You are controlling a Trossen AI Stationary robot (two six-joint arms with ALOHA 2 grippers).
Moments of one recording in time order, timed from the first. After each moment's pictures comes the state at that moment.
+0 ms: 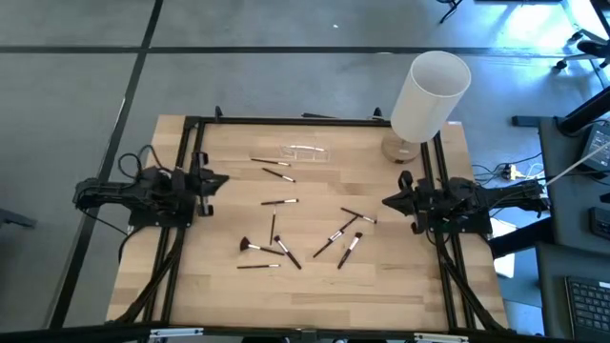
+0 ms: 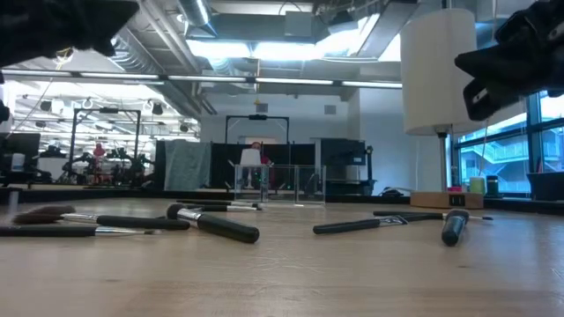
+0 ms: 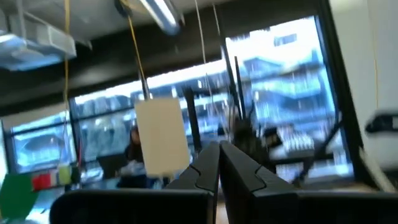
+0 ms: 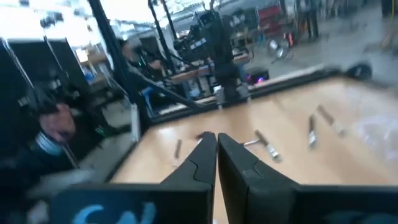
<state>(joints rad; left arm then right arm) -0.02 0.00 0.01 0.44 -0.14 0.25 0.11 0.01 0.01 0.09 0.05 0.33</state>
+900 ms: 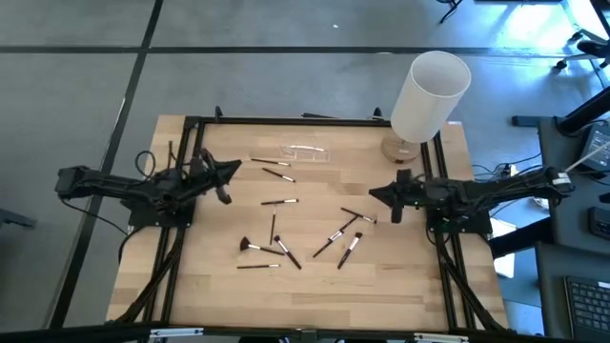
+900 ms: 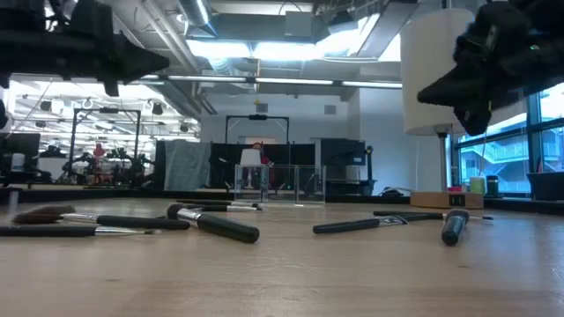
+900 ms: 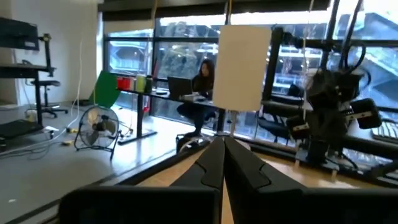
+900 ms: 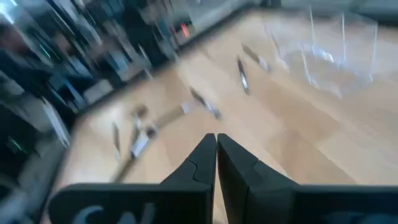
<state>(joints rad) -0.02 0.46 0.02 0.66 -0.54 -0.02 0.10 0.57 0.21 0.07 0.29 0.57</state>
